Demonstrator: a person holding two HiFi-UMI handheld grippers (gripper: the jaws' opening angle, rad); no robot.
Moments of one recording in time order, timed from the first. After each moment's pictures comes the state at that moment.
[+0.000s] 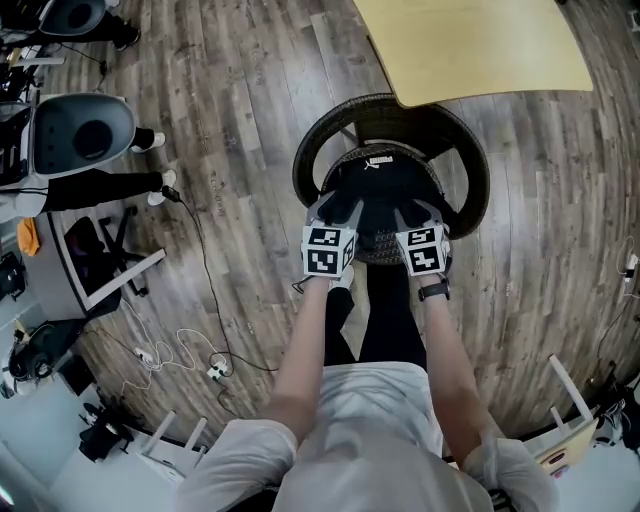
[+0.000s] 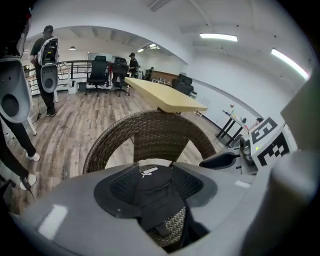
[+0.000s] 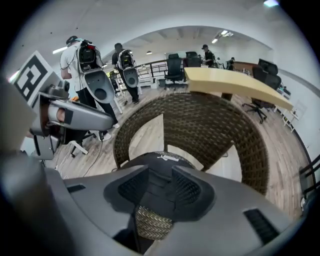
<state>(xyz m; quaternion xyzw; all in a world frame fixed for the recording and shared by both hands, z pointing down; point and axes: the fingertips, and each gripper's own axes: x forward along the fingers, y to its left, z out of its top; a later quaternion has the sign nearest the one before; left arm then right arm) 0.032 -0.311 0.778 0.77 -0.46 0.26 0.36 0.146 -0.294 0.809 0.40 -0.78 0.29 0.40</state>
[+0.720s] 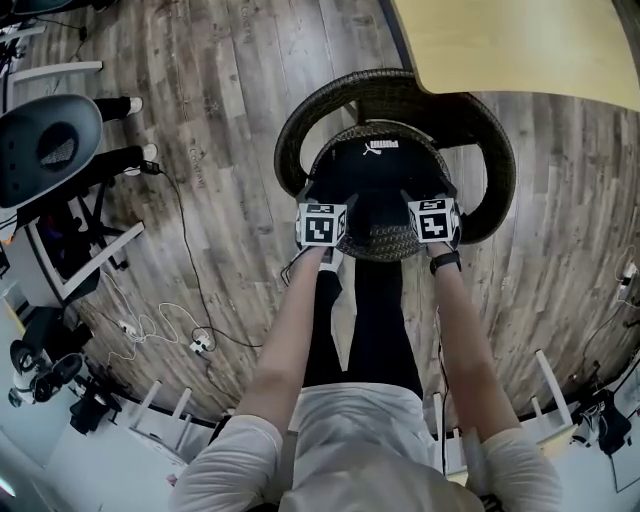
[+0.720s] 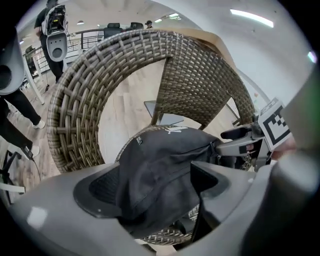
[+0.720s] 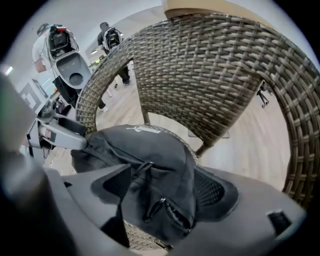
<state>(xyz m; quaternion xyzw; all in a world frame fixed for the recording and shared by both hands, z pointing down) 0.005 -0.284 0.978 0.67 -0.45 0.35 0.47 0.191 -0.322 0.976 0.38 -0.72 0.34 0.46</state>
